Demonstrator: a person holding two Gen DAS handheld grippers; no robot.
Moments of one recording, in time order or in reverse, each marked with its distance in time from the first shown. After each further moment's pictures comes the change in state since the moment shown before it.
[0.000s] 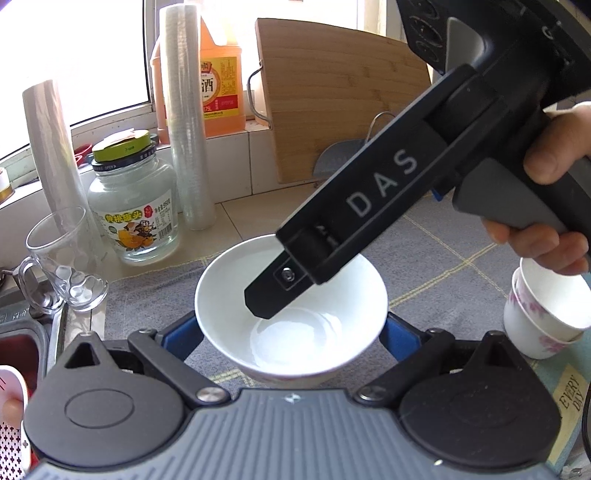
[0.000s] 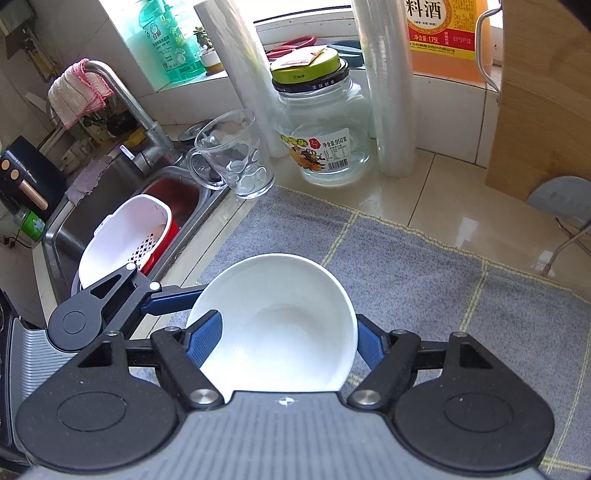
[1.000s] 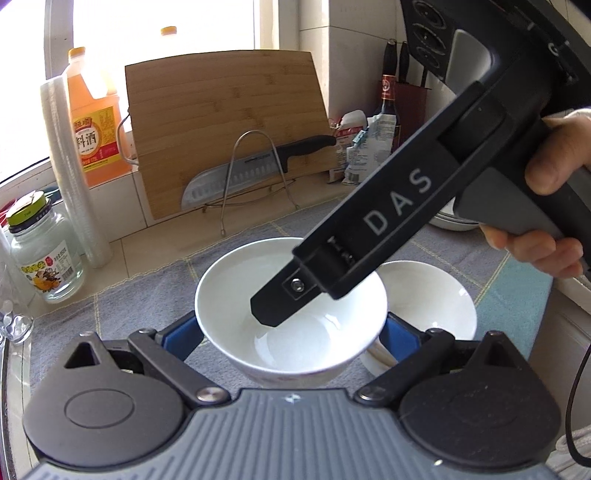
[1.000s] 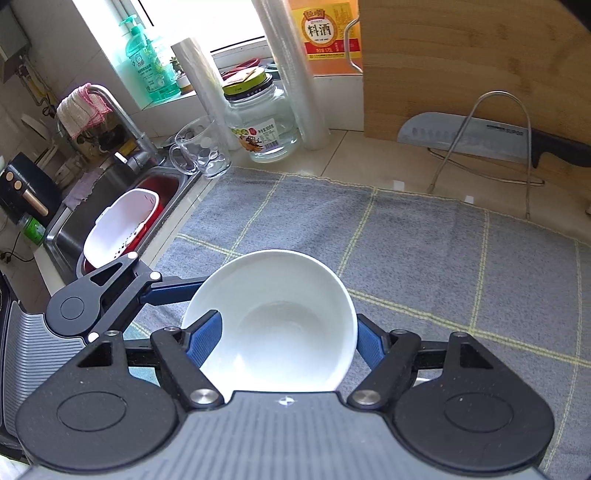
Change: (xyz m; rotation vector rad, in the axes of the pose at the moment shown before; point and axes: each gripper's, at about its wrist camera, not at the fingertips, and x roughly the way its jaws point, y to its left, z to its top) left arm -0.033 -0.132 0.024 0.114 -0.015 -0.116; right arm -0.124 -0.051 -0.106 0.084 -0.071 -0.061
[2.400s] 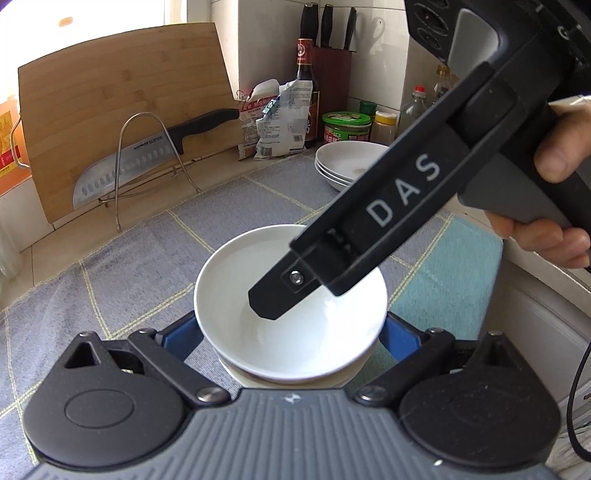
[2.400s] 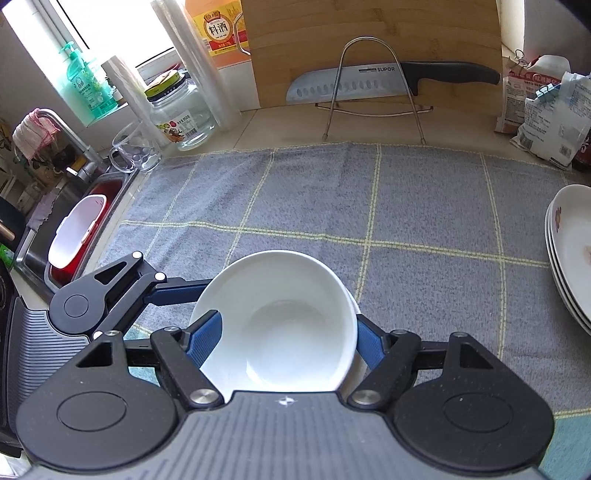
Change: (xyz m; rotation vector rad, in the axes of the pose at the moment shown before) left arm 0.047 -0.066 0.008 0.083 0.084 -0.169; right arm -0.042 -0.060 -0.062 0.156 0.009 -0.102
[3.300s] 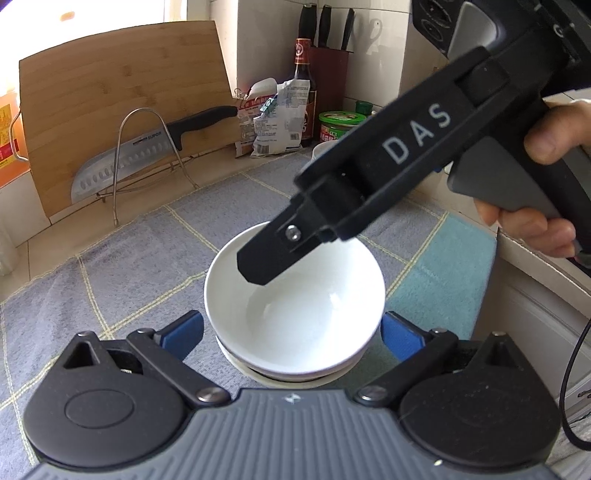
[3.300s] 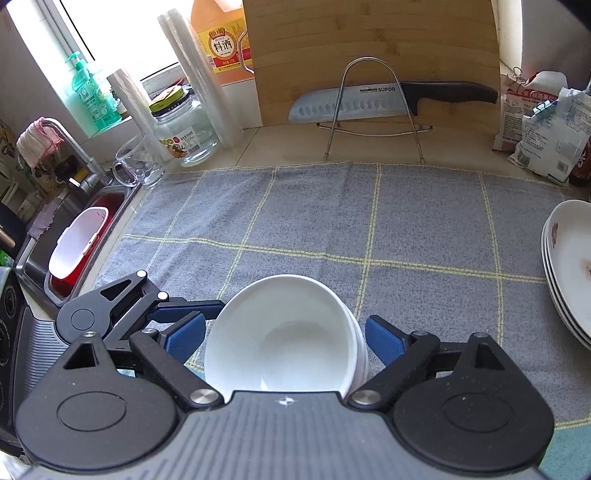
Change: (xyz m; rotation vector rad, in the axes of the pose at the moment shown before) left arm -0.003 0.006 -0.005 -0.003 -0.005 -0.027; right arm -0.007 0.000 0.002 -0.014 -0.078 -0.002
